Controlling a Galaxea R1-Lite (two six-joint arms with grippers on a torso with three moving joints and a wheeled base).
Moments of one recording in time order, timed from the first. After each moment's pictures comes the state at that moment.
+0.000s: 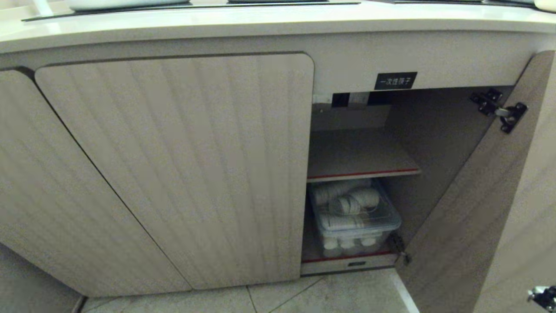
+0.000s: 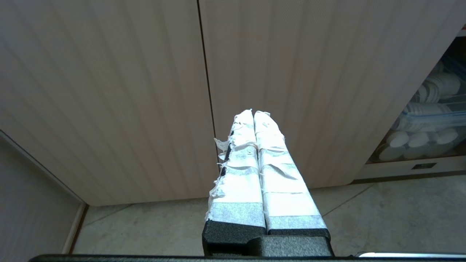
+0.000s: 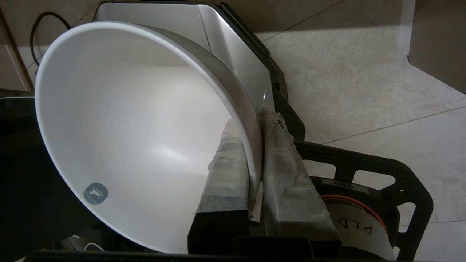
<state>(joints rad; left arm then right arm) 0.00 0.00 0.00 0.00 0.00 0.00 0.31 1.00 -0.33 0.39 0.17 0.34</state>
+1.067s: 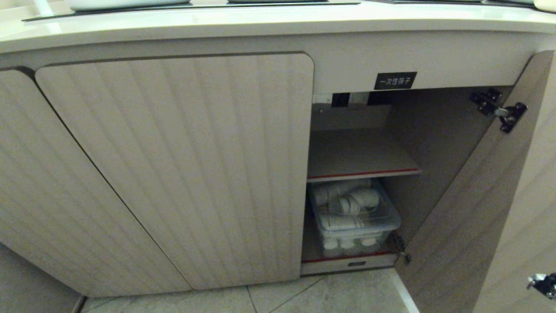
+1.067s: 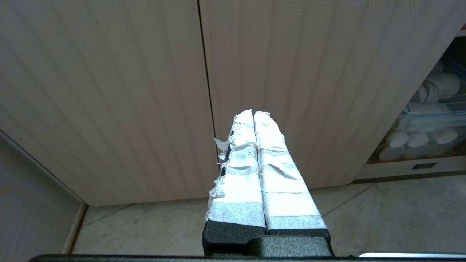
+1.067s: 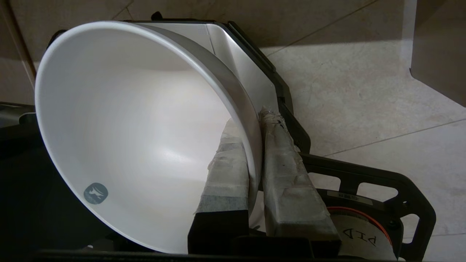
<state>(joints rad) 0.00 0.00 0.00 0.00 0.00 0.00 0.31 1.01 -0.37 0.38 0.17 0.36</state>
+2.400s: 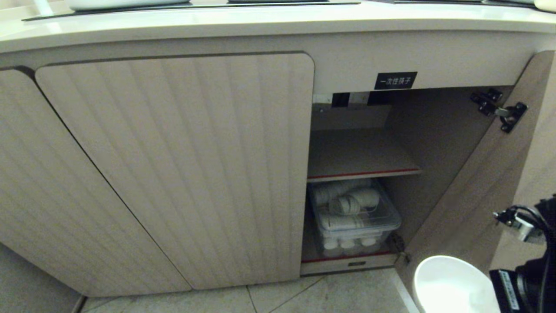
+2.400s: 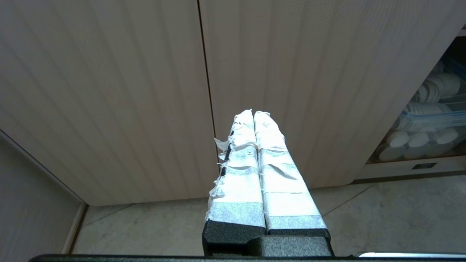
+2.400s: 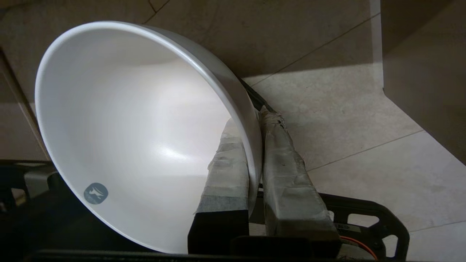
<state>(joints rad) 0.00 0.00 0.00 0.00 0.00 0.00 0.30 1.27 -0.70 0.47 0.08 0.41</state>
